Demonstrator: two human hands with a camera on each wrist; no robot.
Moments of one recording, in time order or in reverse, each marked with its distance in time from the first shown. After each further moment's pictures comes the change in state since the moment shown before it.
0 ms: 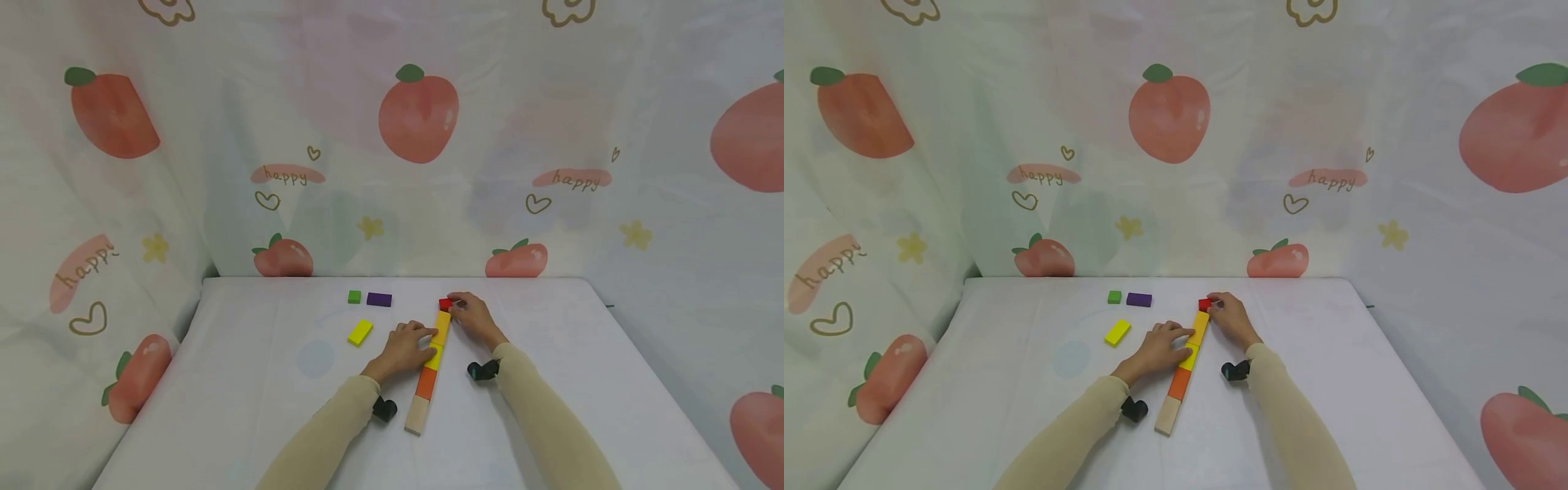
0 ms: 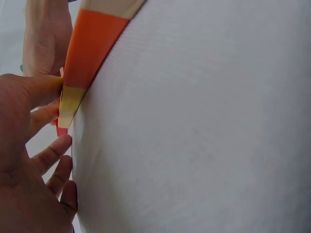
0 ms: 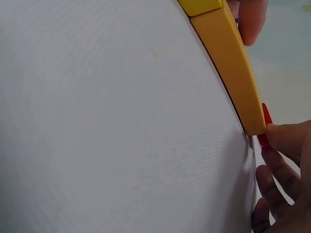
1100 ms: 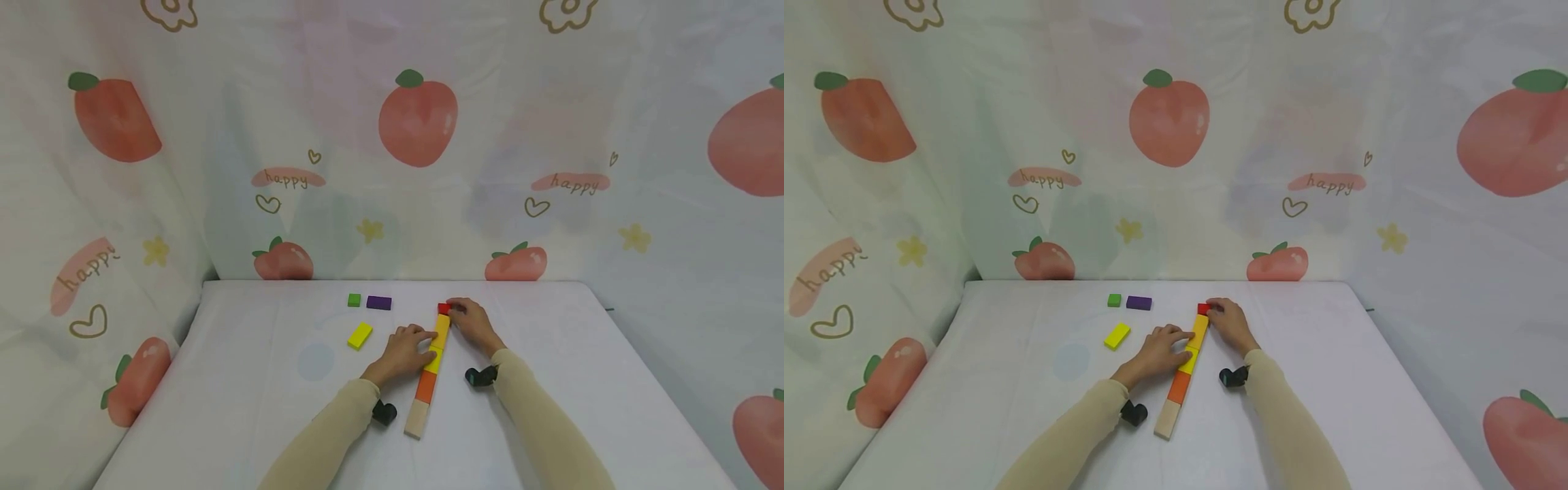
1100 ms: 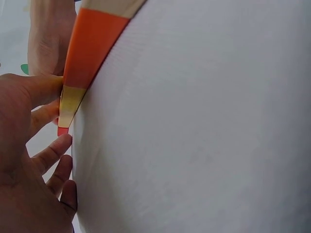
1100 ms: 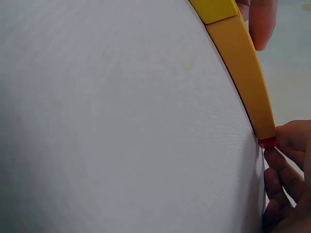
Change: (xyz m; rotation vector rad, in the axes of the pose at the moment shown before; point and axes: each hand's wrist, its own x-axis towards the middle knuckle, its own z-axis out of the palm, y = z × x) left_hand -0.003 0.000 0.000 -0.012 0.006 0.012; right_hand 0.000 0.008 0.008 0.028 0.036 -0.006
